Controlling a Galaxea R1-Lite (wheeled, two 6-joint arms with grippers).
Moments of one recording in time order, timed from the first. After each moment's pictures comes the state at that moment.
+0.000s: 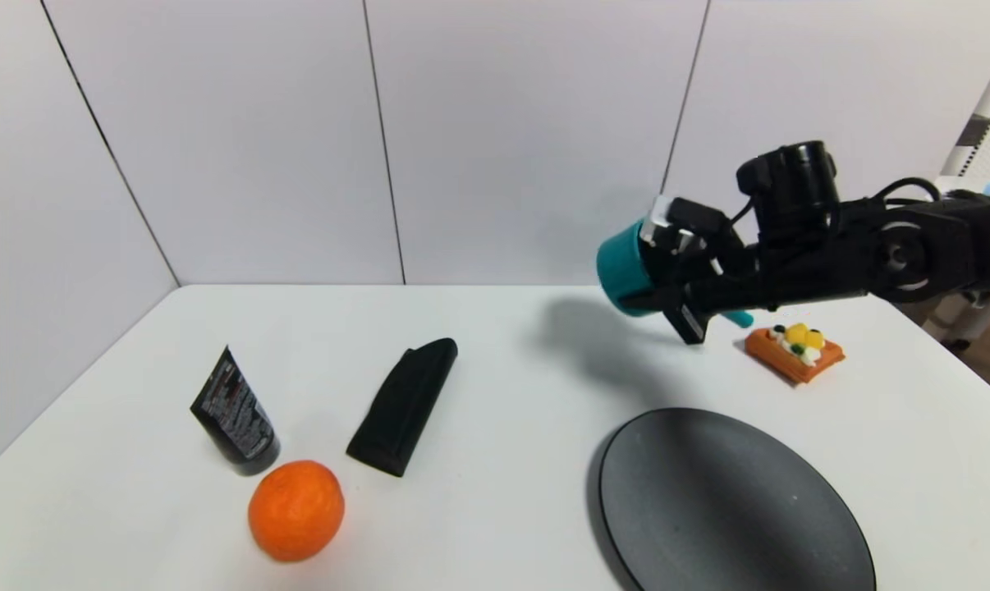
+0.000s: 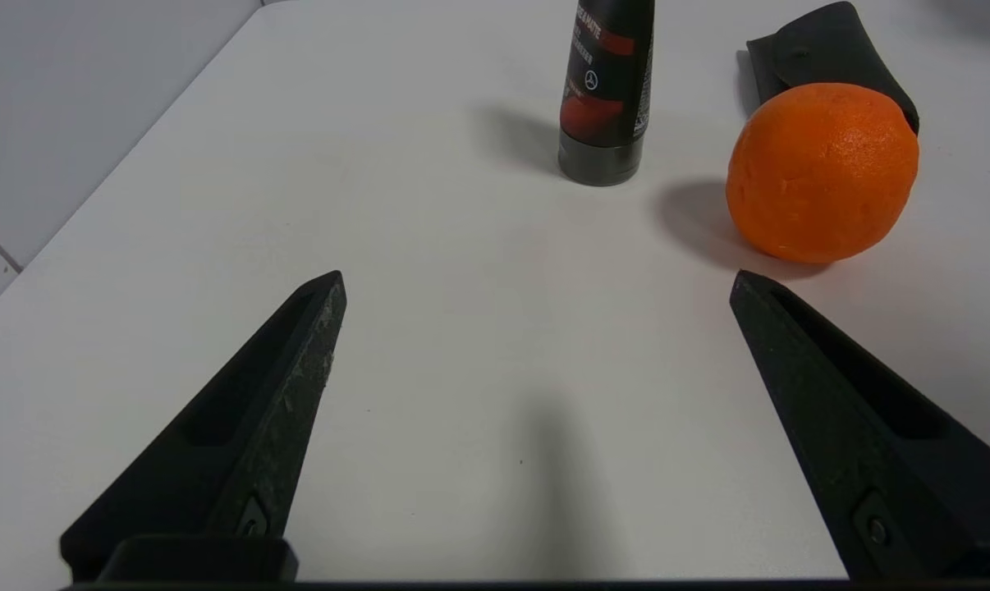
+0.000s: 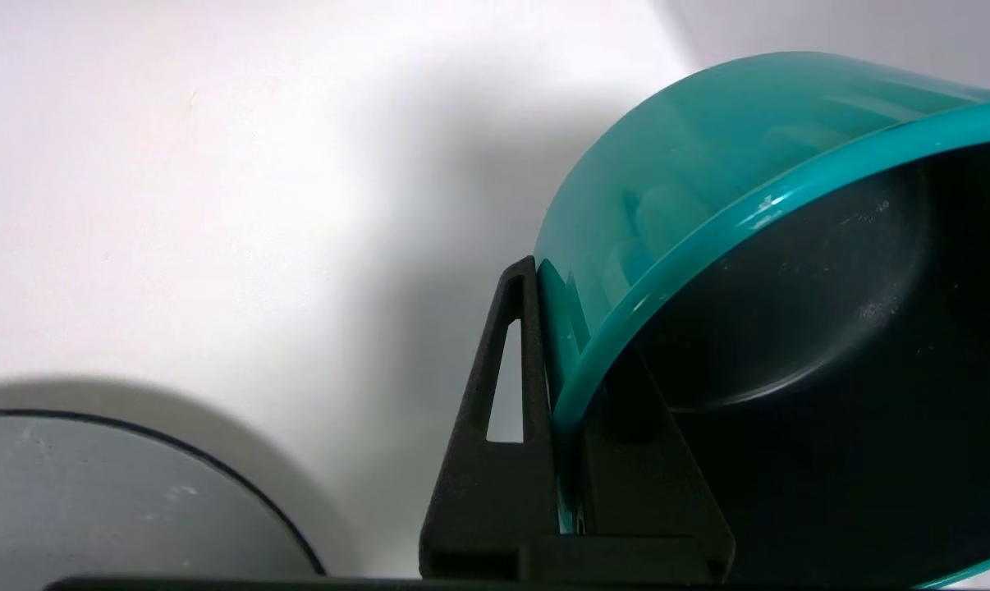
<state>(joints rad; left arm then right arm) 0.00 0.00 0.00 0.00 0.00 0.01 0.27 1.88 -1.38 0.08 0.45 -0.75</state>
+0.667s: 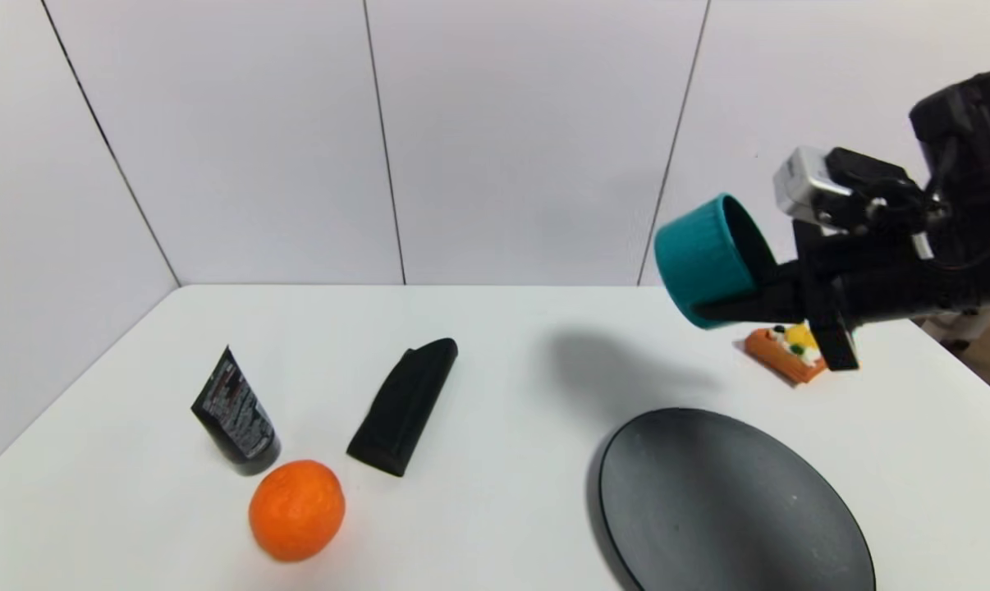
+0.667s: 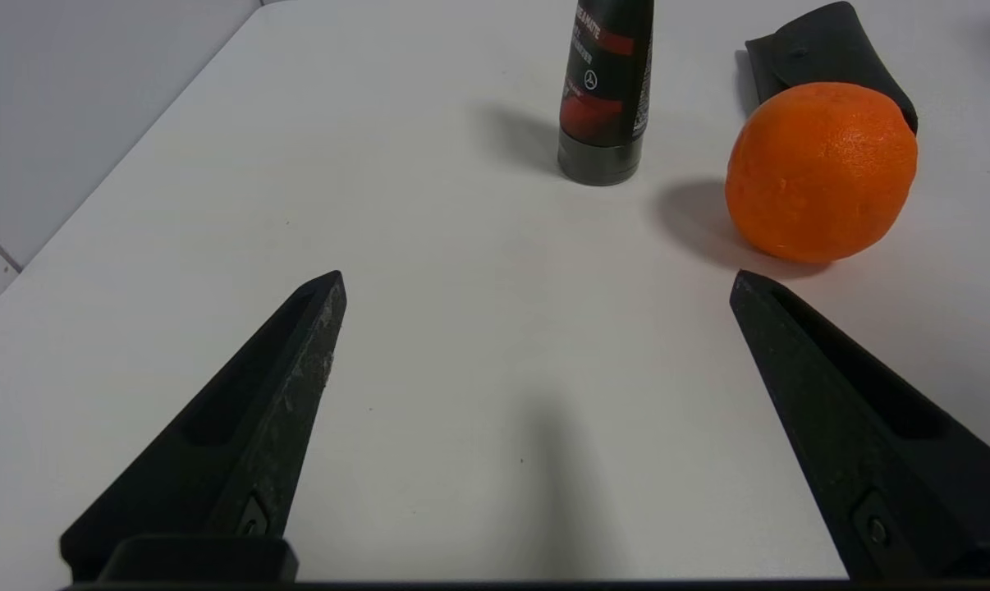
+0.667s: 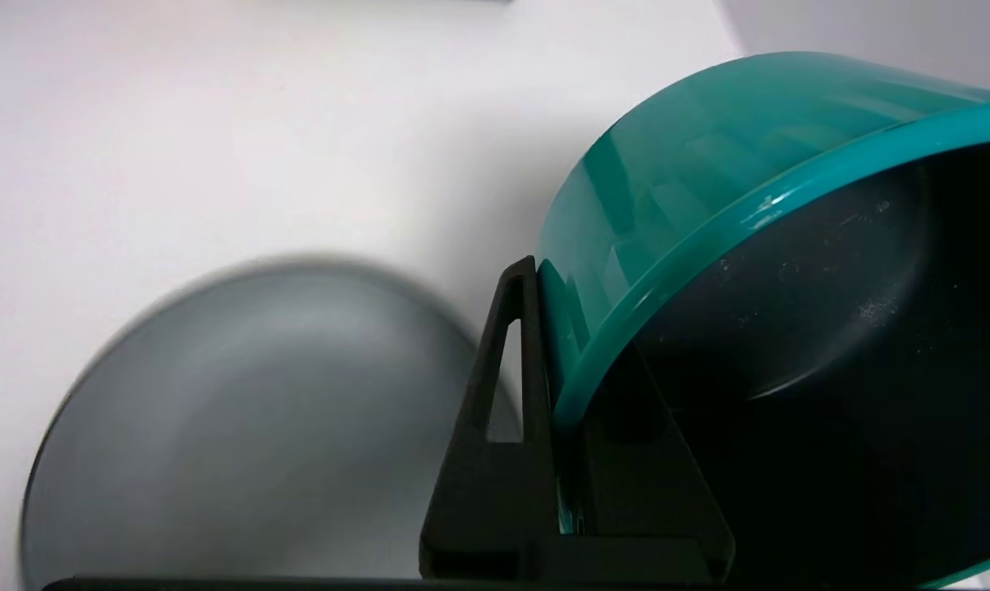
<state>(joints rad) 0.00 0.00 0.00 0.00 0.00 0.01 0.22 1.54 -1.26 0.41 0.61 -0.88</state>
